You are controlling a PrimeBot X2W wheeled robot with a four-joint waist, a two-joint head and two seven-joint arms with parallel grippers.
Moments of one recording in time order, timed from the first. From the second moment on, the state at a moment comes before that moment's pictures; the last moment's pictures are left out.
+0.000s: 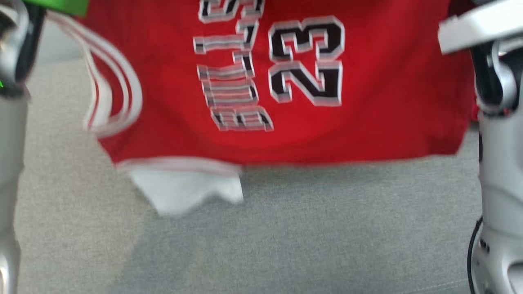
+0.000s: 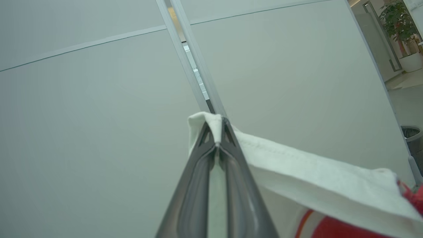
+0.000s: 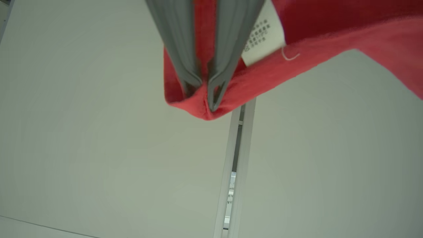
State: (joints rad) left arm -1.07 0.40 -0.31 0.05 -0.30 -0.12 0.09; right arm -0.85 -0.12 0.00 -0.06 0.11 0.13 0.12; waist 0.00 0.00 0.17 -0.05
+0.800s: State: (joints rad) left arm -1.38 0.23 -0.38 0.69 -0.27 -0.12 -0.26; right arm -1.35 -0.07 0.00 0.89 -0.14 0.13 -0.25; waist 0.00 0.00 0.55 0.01
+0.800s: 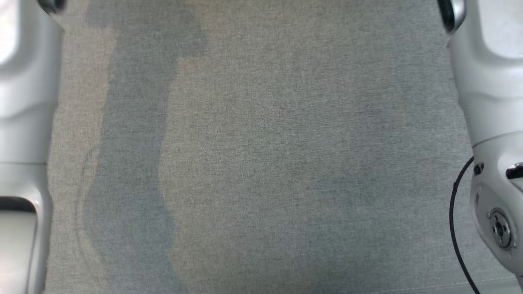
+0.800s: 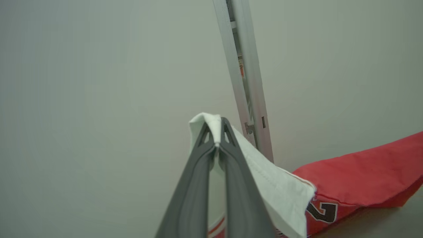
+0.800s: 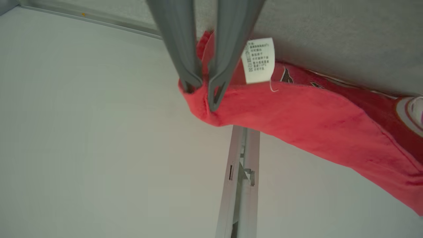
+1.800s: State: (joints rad) left arm -0.23 0.15 -0.13 -0.06 -0.42 -0.11 -0.26; right arm -0.54 -0.05 0.02 0.37 0.13 0.13 -0.26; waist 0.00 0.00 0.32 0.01
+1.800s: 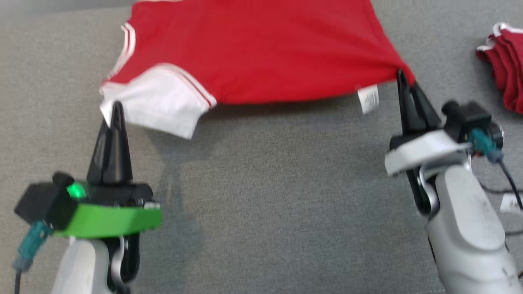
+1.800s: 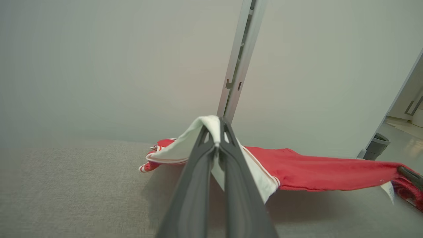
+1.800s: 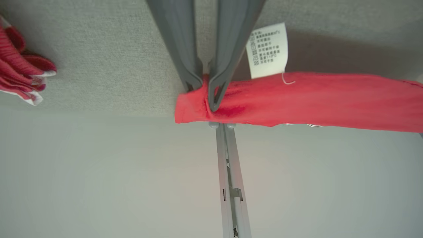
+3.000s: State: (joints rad) left arm 0.21 0.16 -0.21 -0.10 -0.56 -0.07 -0.06; right arm 0.01 -0.05 -0.05 0.19 0.25 0.13 0.07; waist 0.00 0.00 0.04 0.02
